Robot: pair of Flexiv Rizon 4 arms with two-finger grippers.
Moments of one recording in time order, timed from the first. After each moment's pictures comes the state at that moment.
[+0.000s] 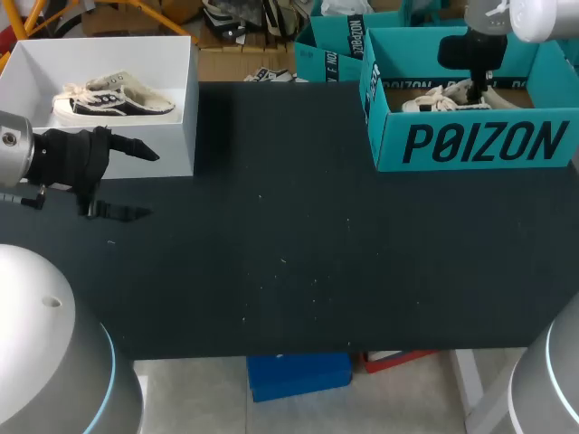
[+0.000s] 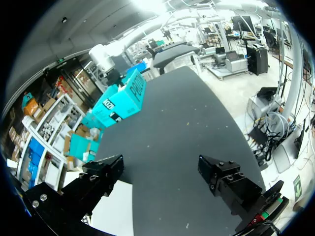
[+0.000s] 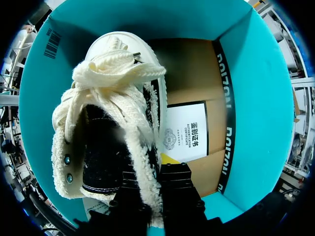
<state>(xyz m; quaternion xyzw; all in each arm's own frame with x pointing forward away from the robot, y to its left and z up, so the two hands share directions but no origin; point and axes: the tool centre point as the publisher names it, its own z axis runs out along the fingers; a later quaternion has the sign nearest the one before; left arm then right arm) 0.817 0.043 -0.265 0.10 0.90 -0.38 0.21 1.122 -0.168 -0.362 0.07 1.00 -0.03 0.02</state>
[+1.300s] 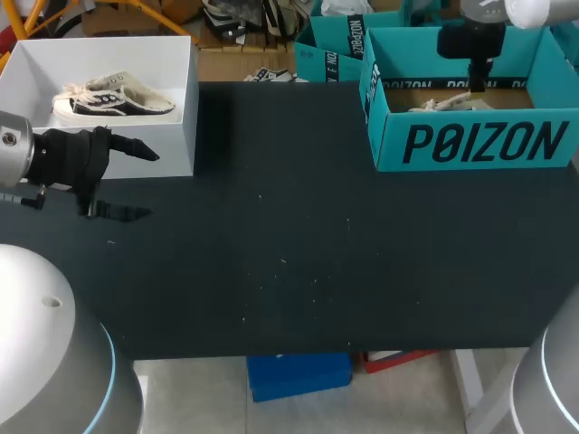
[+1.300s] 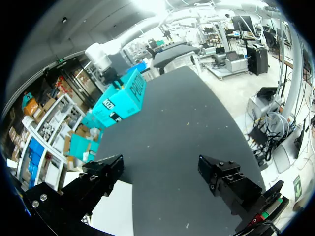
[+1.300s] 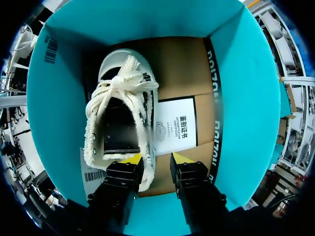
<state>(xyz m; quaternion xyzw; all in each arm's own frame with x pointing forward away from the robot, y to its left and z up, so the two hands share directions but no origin) 0.817 0.043 -0.265 0.10 0.90 -0.38 0.21 1.133 -0.173 -0.330 0.08 0.99 -0.07 0.04</state>
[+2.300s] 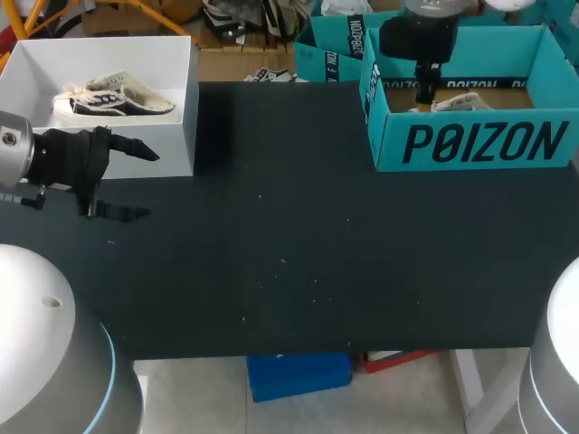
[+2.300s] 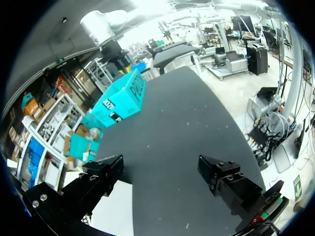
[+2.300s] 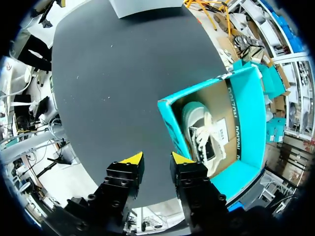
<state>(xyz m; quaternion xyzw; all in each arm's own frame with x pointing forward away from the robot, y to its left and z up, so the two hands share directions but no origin) 0.817 0.043 -0.265 0.10 0.90 -0.38 0.21 0.955 -0.019 -0.239 0.22 0.97 -0.06 0.03</state>
